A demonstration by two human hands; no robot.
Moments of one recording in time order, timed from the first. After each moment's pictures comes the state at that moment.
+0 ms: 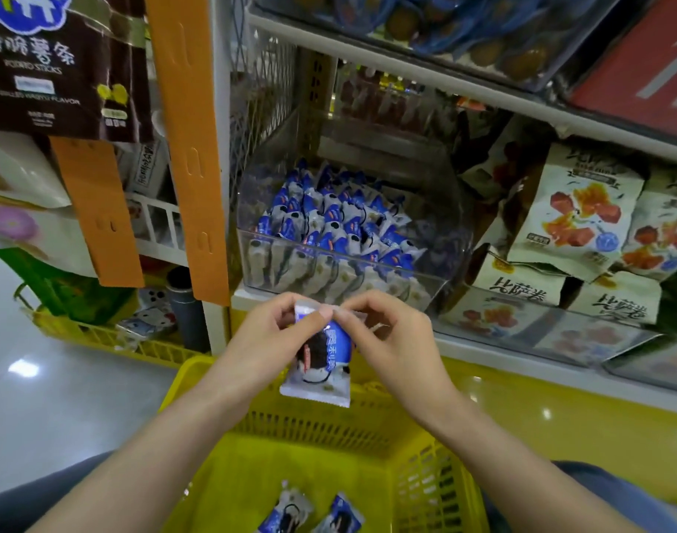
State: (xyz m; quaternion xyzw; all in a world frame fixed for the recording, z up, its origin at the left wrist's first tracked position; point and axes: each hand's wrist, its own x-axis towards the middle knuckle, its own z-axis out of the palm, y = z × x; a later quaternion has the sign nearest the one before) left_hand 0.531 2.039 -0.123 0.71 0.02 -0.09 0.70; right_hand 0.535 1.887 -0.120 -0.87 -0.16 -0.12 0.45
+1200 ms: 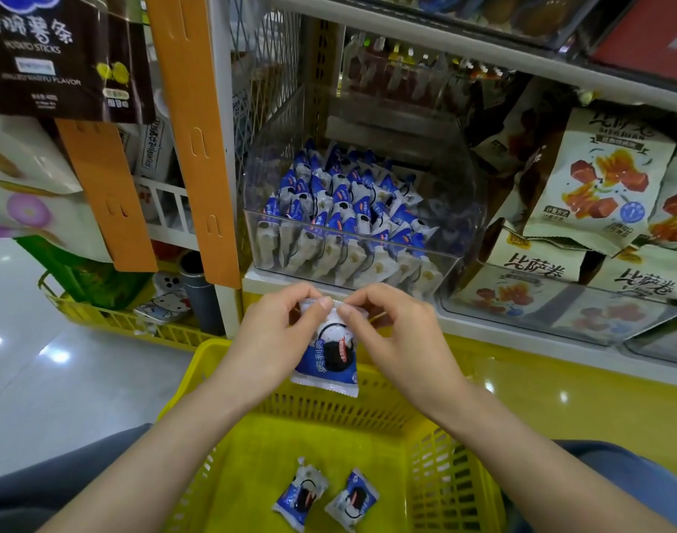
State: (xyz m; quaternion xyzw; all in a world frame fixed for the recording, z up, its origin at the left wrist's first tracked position) left_hand 0.524 2.043 -0.136 0.82 -0.07 0.03 0.57; right_hand 0.525 1.887 -0.129 -0.89 -0.19 -0.11 0.39
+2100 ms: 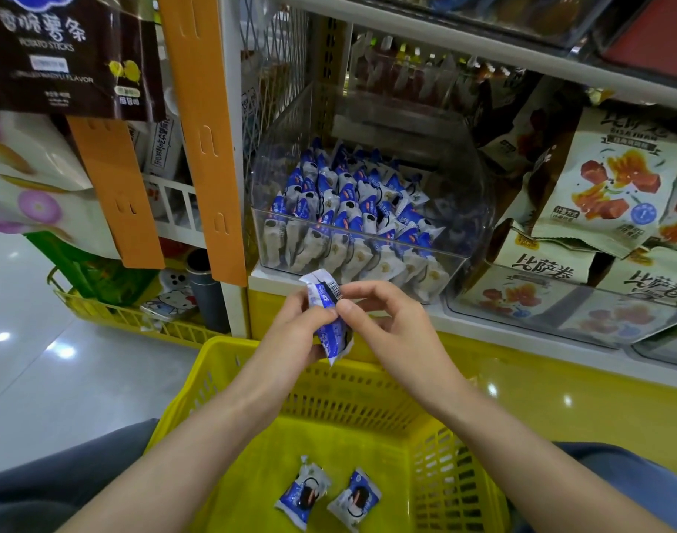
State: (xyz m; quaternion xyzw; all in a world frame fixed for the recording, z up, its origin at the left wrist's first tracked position) left_hand 0.518 2.029 -0.141 0.58 0.06 -0.11 0.80; right_hand 0.528 1.896 -0.130 -0.82 -0.10 0.00 0.56
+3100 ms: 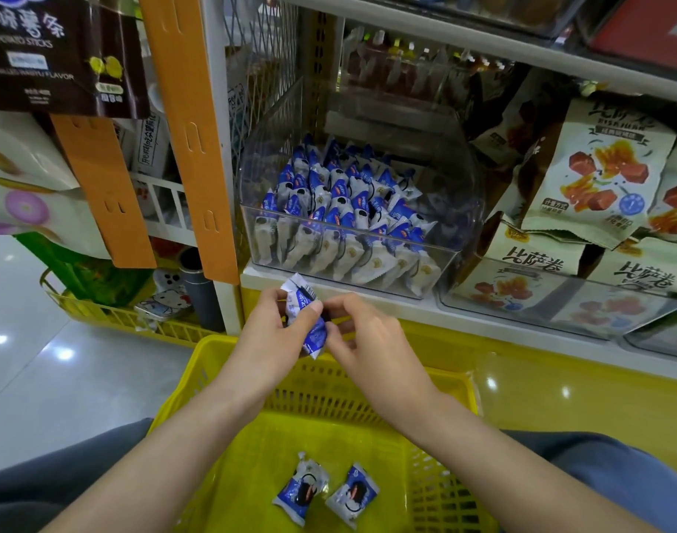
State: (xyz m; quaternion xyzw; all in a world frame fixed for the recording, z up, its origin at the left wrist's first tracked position) left_hand 0.520 2.032 -0.143 0.72 0.10 -0.04 0.68; right_hand 0.518 1.906 -0.145 -0.92 -0.16 -0.04 0.37
